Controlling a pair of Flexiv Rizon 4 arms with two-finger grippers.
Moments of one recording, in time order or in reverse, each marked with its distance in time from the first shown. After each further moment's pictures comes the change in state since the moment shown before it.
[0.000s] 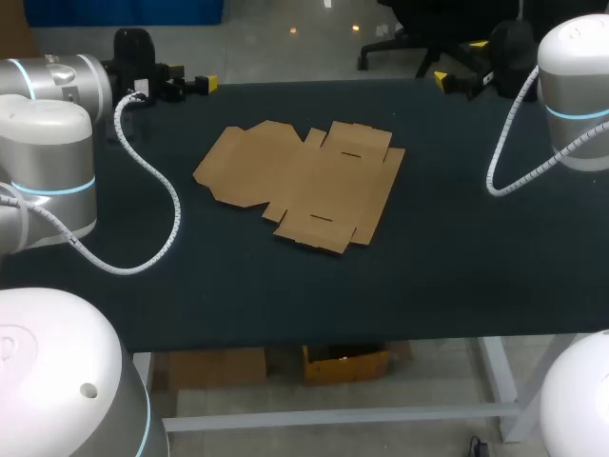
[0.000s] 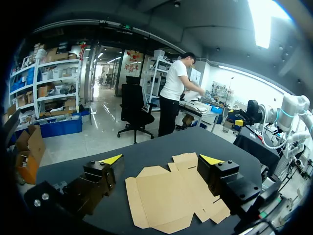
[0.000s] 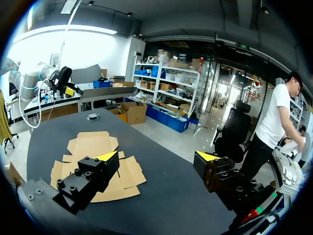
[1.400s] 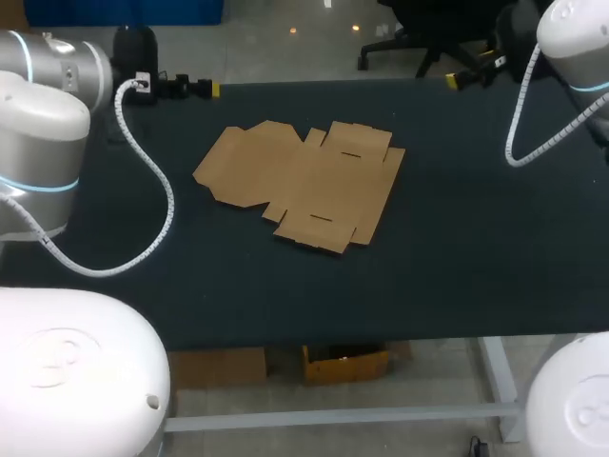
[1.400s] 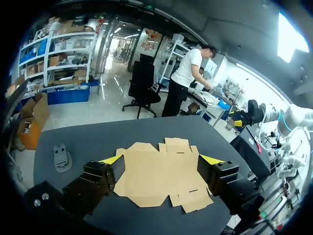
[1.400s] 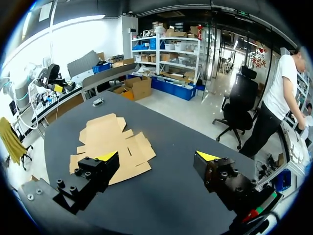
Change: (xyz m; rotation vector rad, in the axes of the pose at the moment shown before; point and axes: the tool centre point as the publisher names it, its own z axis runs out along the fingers) left arm 0.044 0.011 -0.036 -0.186 -0.066 -0.208; right arm -0.004 -0.019 -0.021 0.302 0.087 0.163
